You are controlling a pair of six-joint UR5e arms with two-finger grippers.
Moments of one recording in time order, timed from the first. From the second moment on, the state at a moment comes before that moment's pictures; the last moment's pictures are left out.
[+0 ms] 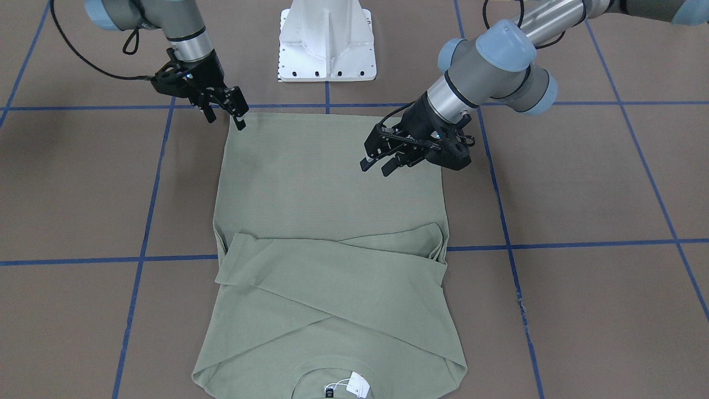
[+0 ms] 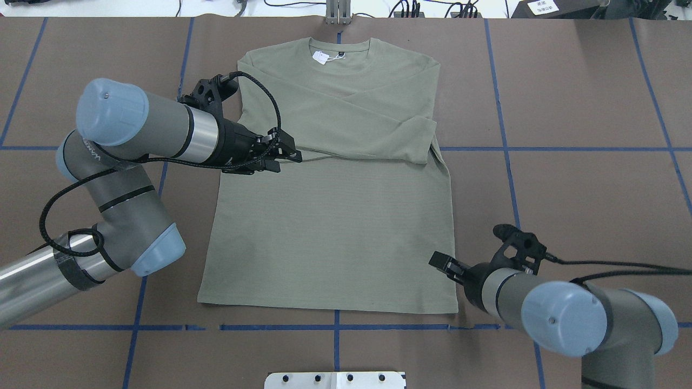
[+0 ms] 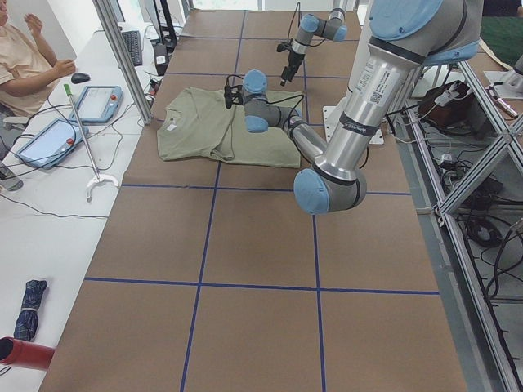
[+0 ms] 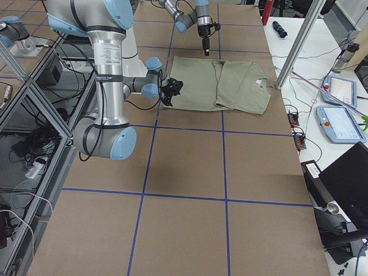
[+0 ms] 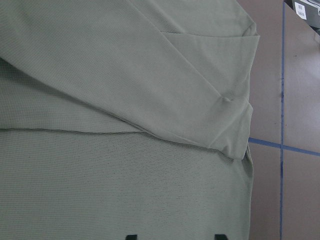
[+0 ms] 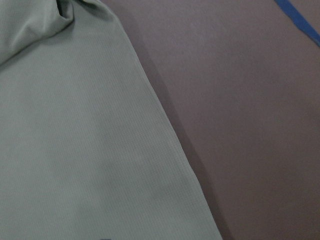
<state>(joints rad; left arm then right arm) -0.68 -2.08 -1.65 -2.38 -2.04 -1.55 0.17 -1.51 2.08 -1.21 1.36 1.98</state>
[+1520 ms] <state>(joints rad) -0.68 -2.05 -1.65 -2.38 -2.04 -1.55 -0.02 -1.51 2.08 -1.37 1.16 2.18</state>
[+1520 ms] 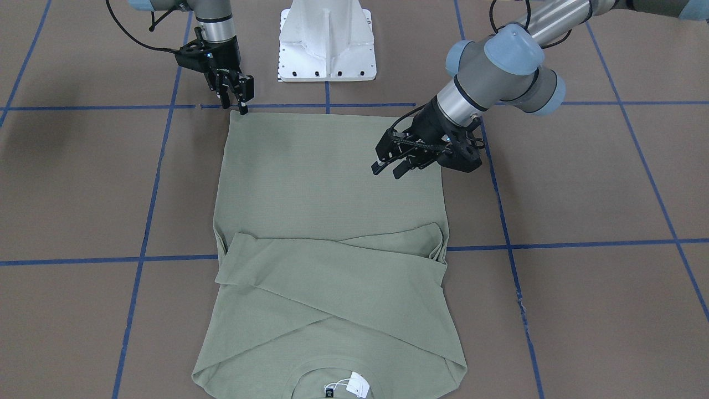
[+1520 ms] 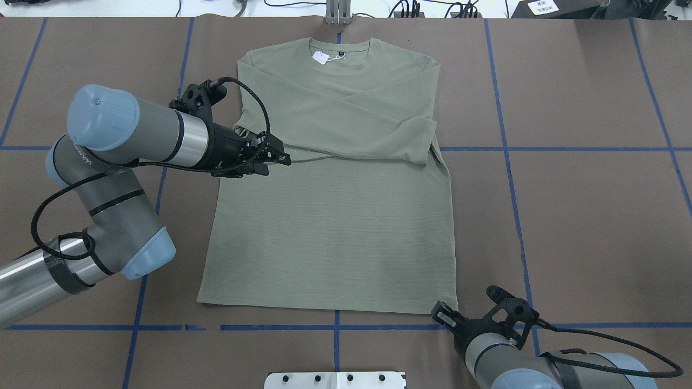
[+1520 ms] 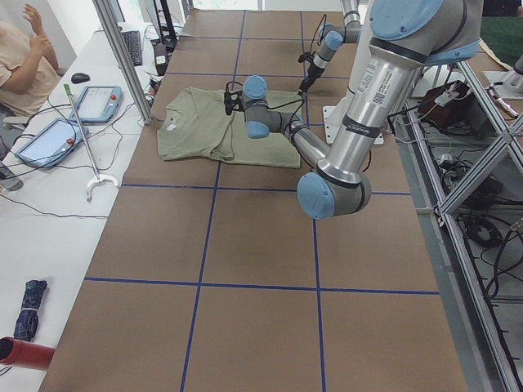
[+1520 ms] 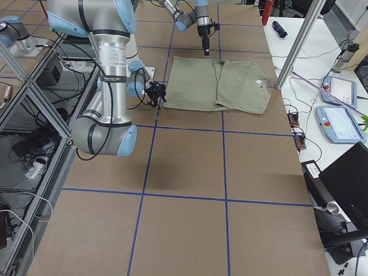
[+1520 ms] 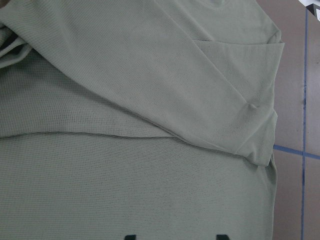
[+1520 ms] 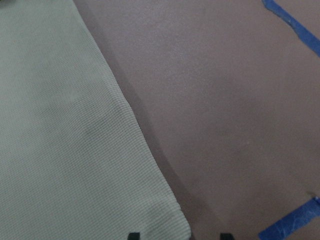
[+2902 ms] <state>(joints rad) -0.41 -1.83 -1.89 -2.07 -1.77 -1.85 -0.01 -1.52 2.15 -1.40 1.16 2.18</state>
